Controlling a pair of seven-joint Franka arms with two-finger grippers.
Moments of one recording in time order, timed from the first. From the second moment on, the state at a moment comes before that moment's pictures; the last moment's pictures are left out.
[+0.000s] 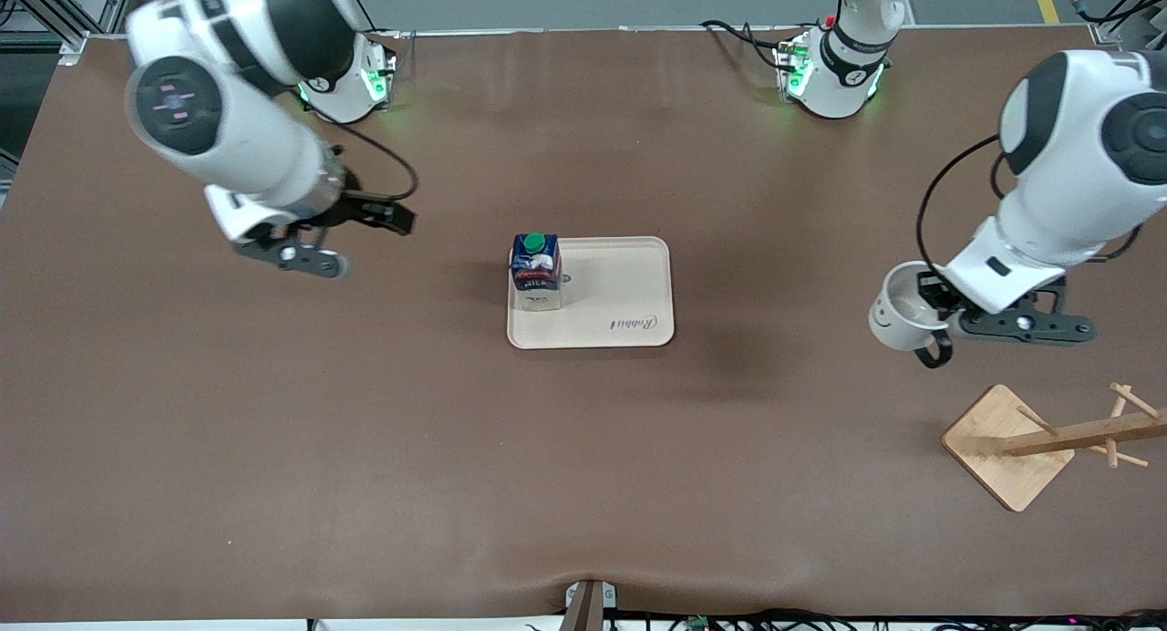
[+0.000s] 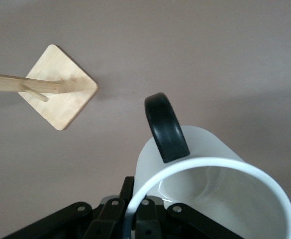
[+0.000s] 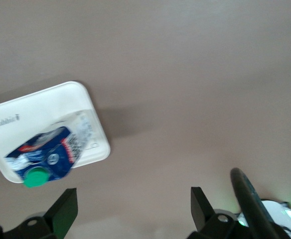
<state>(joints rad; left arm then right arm) 0.25 0.15 -0.39 -1.74 0.19 1.91 -0.03 0.53 0.17 -0.07 -1.62 0.14 1.62 0.72</state>
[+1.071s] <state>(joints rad) 0.43 0.27 -0.37 -1.56 0.19 1.91 0.34 0.77 0.42 -0.08 -1.56 0.07 1.88 0.91</state>
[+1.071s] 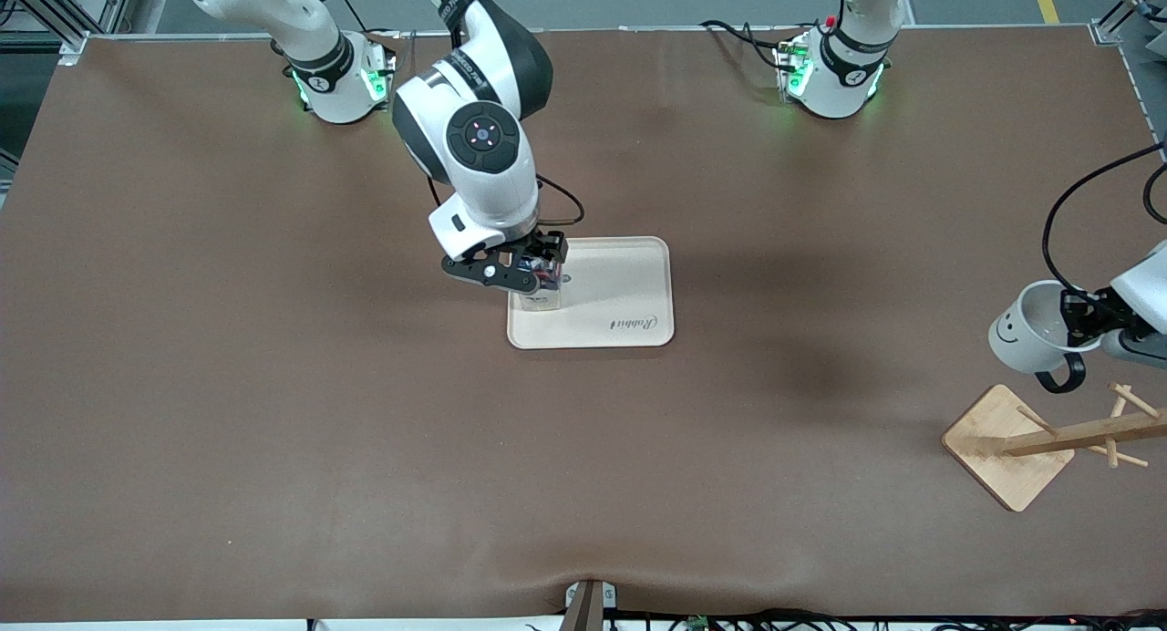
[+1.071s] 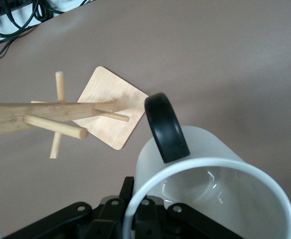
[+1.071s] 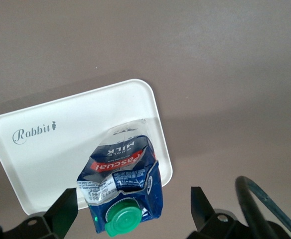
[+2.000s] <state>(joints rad) 0.49 0.33 -0.37 -1.53 0.25 1.96 0.42 0.81 0.49 -0.08 -1.56 0.04 1.95 0.98</state>
